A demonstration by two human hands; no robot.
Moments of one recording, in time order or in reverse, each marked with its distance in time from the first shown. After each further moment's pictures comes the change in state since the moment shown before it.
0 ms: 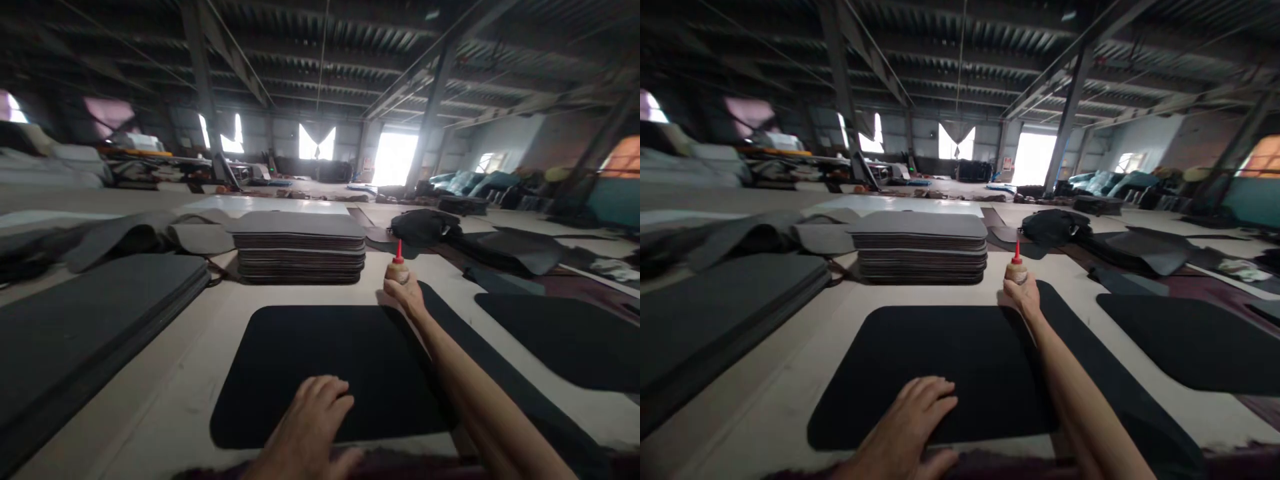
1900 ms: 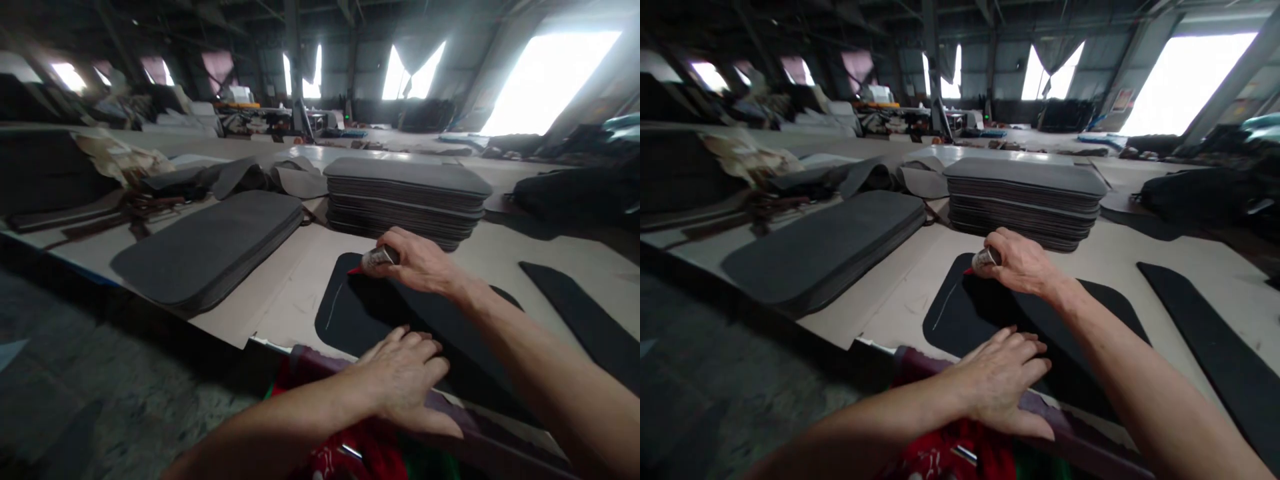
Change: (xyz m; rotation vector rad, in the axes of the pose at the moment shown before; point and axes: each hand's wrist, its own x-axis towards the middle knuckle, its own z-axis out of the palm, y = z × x) left_hand 0.001 0.018 -0.012 -0.002 -0.140 0.056; right_hand -0.095 -0.182 0.070 -0.321 -0.618 -0.966
